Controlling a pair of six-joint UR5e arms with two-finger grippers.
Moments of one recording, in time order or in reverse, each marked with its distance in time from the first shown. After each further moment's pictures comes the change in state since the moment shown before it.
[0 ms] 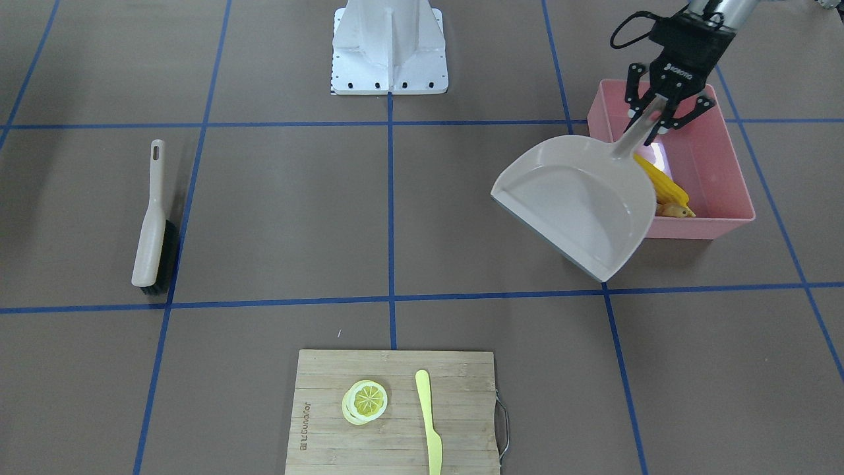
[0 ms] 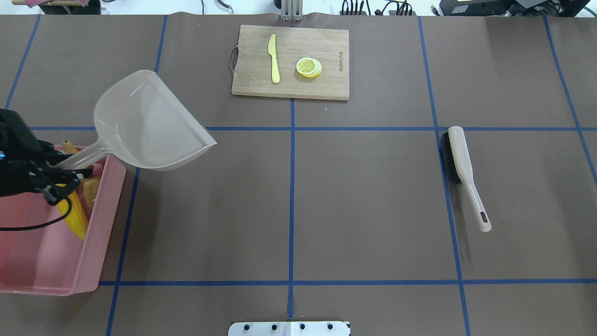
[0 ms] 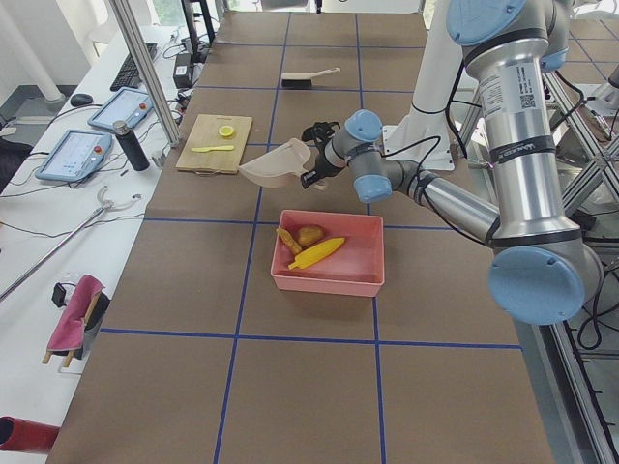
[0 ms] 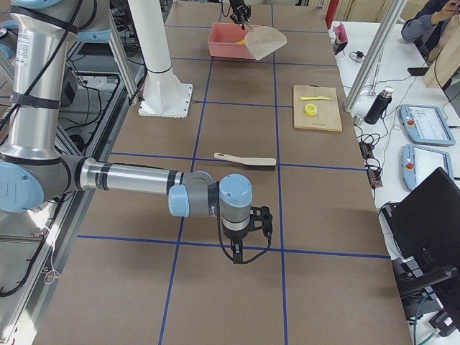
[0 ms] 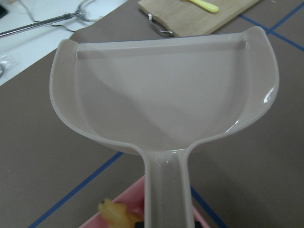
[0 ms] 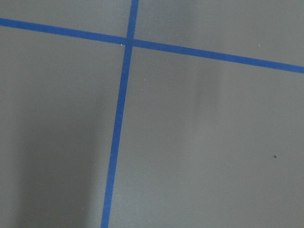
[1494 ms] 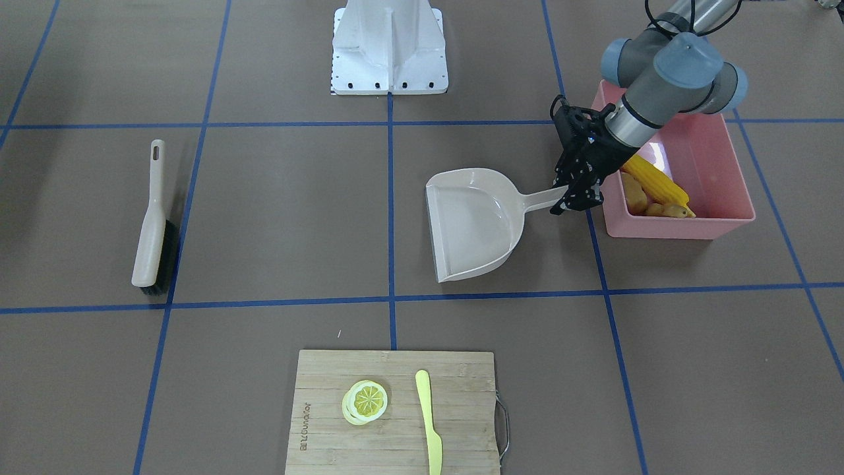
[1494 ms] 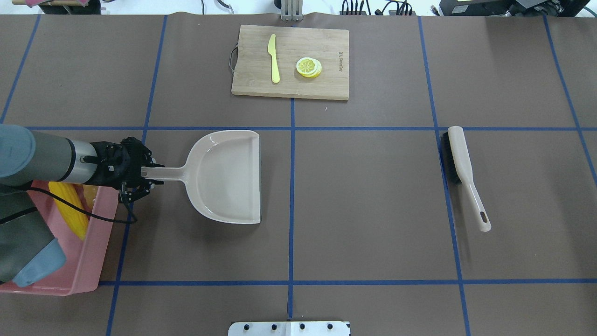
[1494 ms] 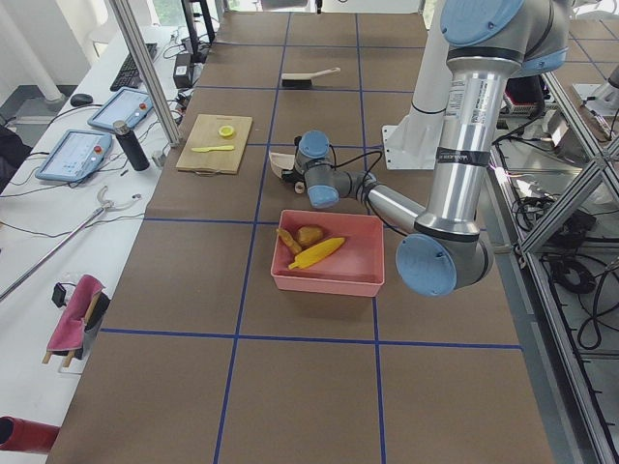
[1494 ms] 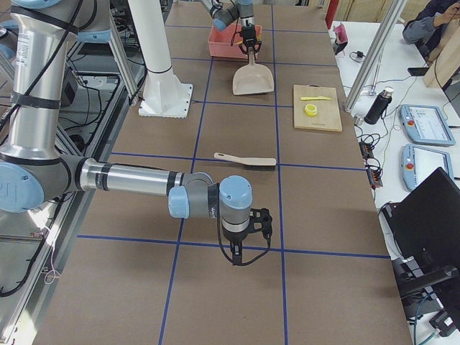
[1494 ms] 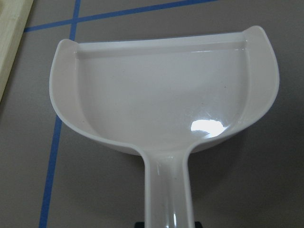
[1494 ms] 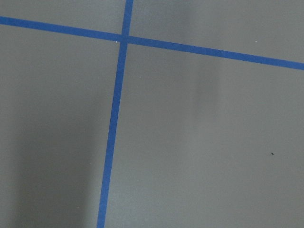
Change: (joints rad) left arm -0.019 -0.355 0.424 -0.056 -0.236 0.560; right arm 0.000 0.000 -0.011 0.001 -0.007 0.003
